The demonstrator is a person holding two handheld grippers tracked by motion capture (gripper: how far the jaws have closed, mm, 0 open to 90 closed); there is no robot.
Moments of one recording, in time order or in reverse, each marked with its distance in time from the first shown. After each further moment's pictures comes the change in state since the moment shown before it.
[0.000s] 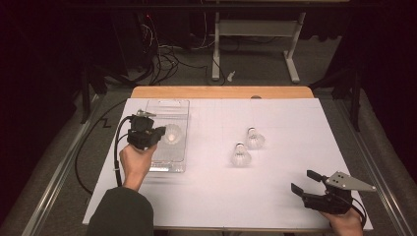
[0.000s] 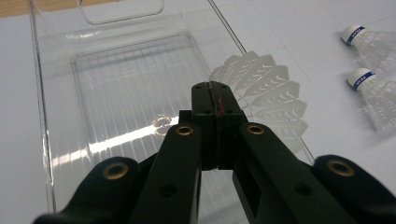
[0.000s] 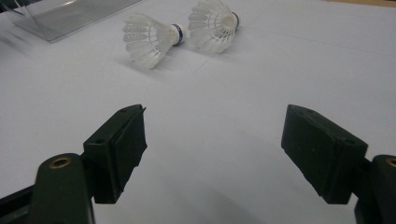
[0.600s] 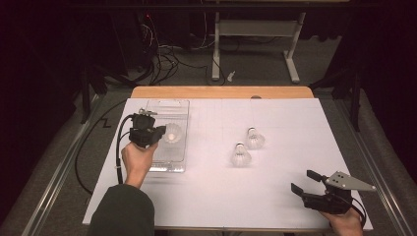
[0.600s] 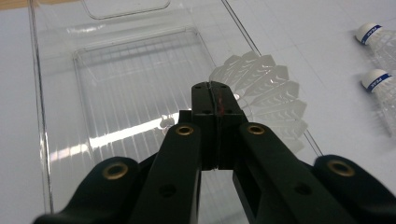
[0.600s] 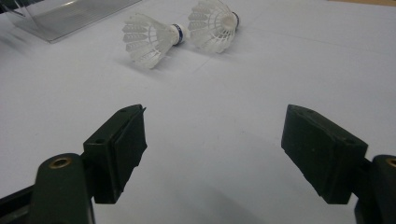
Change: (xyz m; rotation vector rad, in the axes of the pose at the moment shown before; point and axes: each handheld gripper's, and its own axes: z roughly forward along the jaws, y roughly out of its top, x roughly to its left) left arm 0.004 0.004 0.010 0.022 0.014 -0.014; right arm 0.000 0.000 0.000 -0.001 0.001 0.001
